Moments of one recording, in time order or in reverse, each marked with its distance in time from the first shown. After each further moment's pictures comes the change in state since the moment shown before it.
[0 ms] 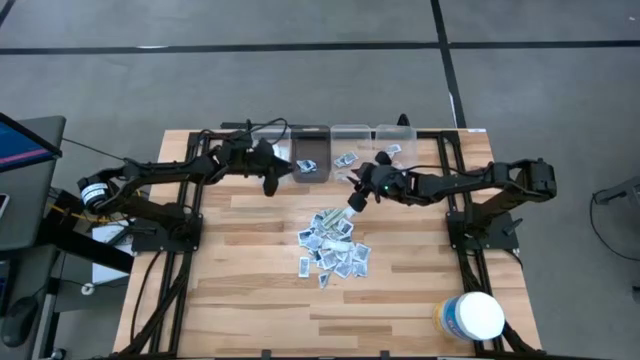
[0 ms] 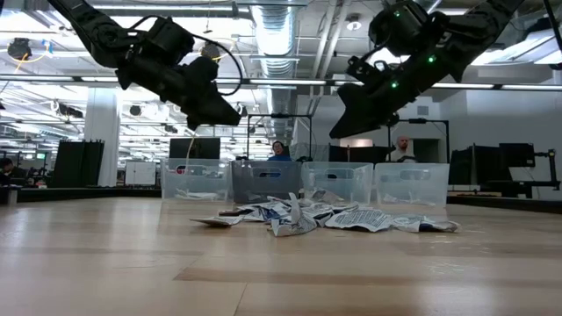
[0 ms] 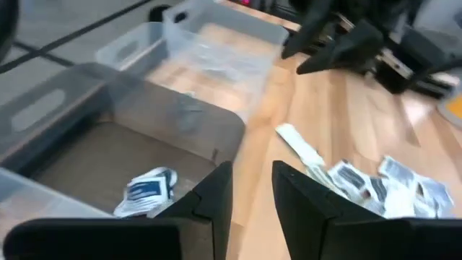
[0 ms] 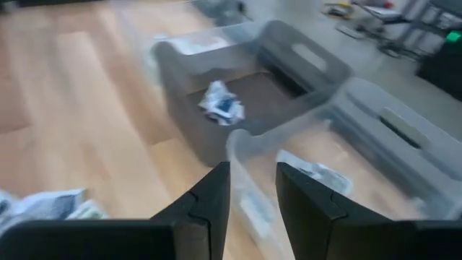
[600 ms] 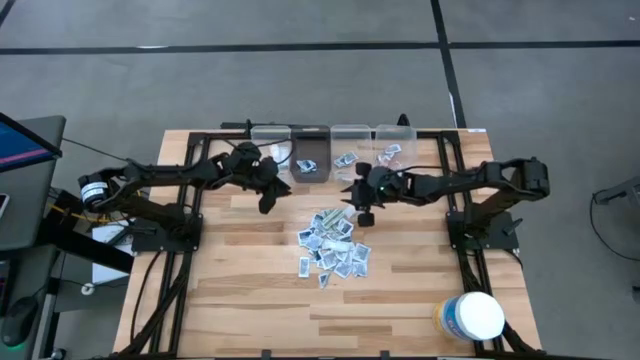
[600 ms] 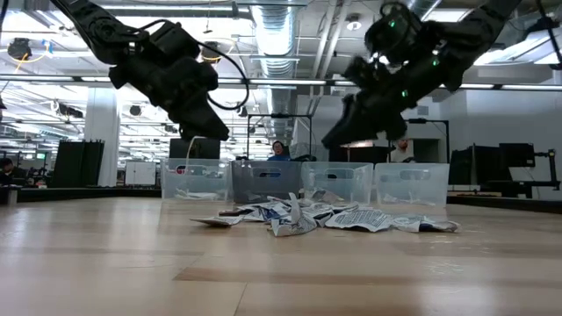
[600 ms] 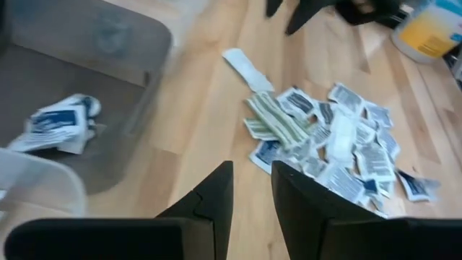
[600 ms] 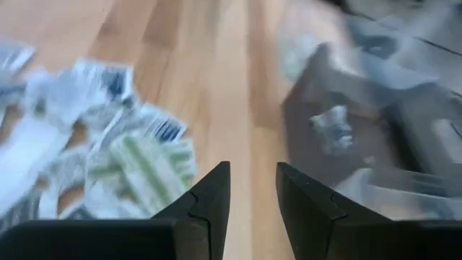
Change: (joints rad) left arm -0.104 0.000 0.000 -0.211 0.067 0.012; right arm -0.014 0.053 0.000 0.007 -0.392 -0.494
